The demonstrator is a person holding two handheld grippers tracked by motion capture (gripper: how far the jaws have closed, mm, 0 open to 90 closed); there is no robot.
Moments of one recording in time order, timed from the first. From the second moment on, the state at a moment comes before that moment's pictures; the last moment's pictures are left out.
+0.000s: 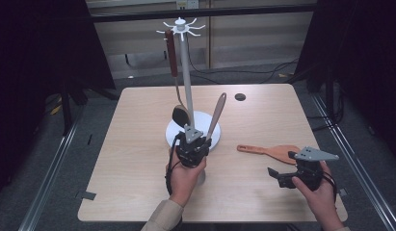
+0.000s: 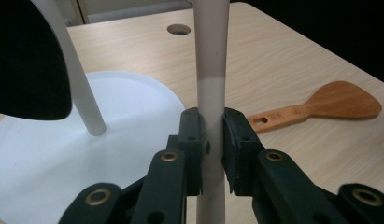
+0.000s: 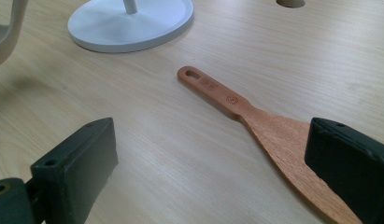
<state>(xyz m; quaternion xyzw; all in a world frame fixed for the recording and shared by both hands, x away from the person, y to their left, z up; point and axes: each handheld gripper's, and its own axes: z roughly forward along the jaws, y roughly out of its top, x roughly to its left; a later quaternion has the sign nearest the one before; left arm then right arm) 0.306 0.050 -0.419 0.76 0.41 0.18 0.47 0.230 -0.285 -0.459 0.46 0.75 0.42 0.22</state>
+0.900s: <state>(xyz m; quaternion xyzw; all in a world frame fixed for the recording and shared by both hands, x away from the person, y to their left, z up) 0.293 0.066 -0.399 0.69 0.40 0.24 0.55 0.238 -0.276 -0.460 0.45 0.76 0.42 0.21</state>
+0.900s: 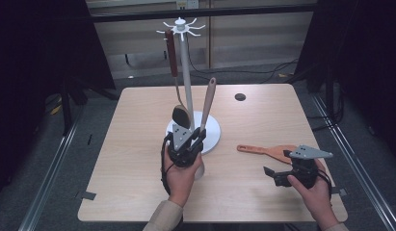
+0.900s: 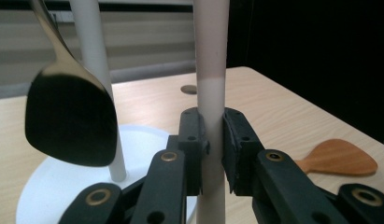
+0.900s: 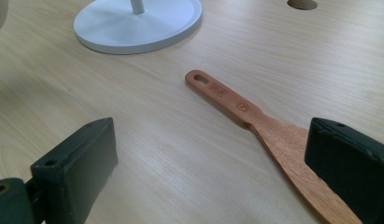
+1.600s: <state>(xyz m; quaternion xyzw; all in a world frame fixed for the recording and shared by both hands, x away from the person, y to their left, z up) 0.289 0.076 -0.380 0.66 0.39 0.26 0.59 0.239 -0.275 -0.461 0.45 0.76 0.42 0.21</state>
